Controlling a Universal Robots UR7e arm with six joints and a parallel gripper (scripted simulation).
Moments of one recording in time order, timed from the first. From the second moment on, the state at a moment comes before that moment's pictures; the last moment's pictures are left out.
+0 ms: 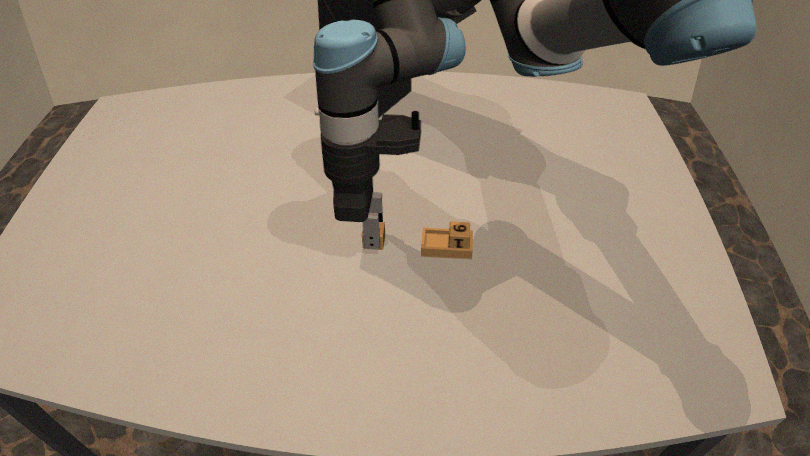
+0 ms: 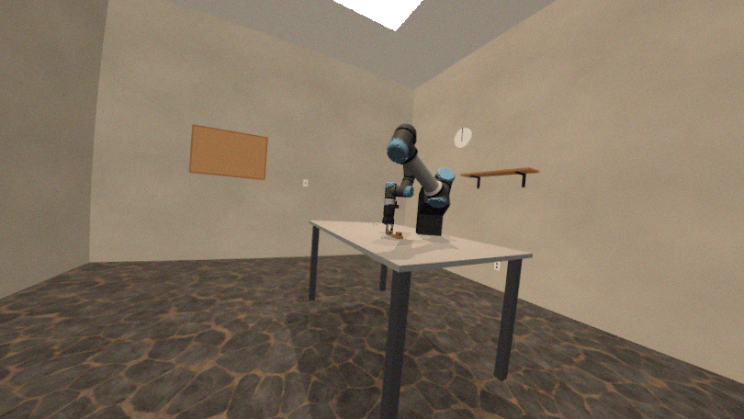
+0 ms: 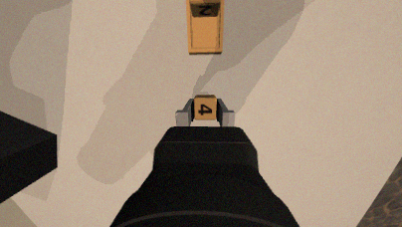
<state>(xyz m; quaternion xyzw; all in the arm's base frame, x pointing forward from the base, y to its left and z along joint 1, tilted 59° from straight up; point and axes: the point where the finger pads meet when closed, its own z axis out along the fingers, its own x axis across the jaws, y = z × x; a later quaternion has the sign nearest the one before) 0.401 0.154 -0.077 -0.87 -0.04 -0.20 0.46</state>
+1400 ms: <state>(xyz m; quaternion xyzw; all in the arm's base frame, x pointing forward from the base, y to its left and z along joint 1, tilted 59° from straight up) 0.401 0.154 -0.077 -0.87 -0.04 -0.20 0.46</state>
